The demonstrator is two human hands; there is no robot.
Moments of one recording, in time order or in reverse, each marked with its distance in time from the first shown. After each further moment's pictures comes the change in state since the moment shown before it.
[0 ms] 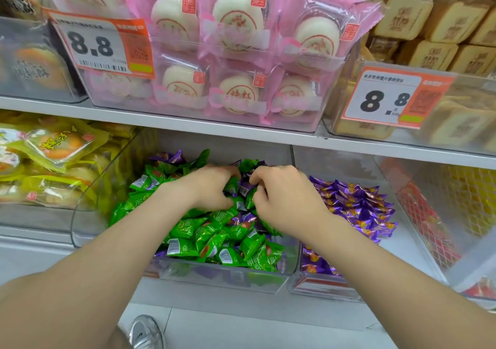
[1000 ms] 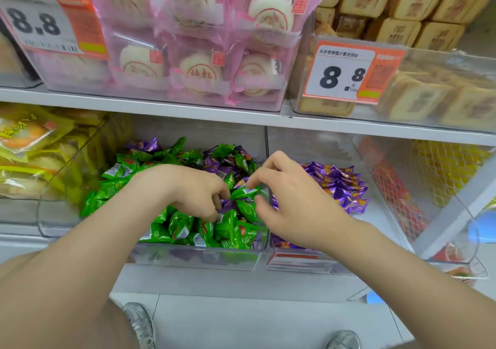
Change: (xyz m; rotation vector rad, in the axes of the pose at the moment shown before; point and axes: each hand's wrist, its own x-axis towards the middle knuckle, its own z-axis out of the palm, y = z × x) left_hand -0.029 0.058 -0.018 0.023 -0.489 0.033; right_hand -0.067 0.028 -0.033 0.142 -0.063 -0.071
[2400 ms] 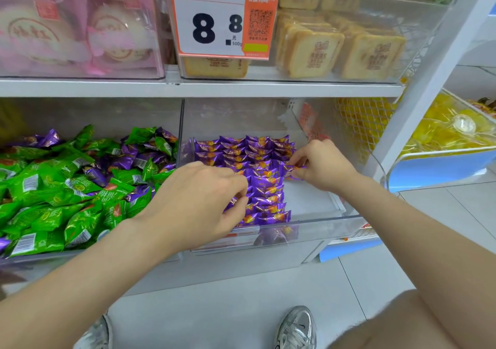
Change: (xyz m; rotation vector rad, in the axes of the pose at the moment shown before) left_hand 0.029 0.131 0.064 0.222 0.899 0.493; right_hand -0.064 0.228 -0.019 -0.170 0.002 0.402
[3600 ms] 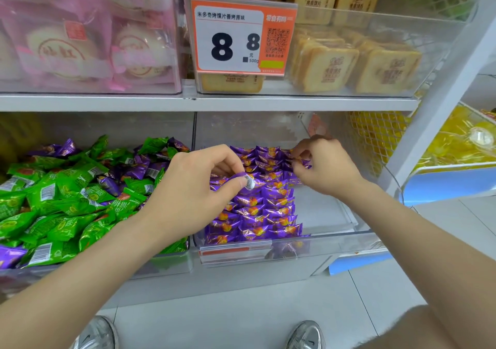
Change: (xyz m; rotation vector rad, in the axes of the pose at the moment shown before) left_hand 0.006 -0.019 -0.019 -0.529 0.225 -0.271; right_hand 0.010 -0.034 -0.014 0.034 0.128 0.040
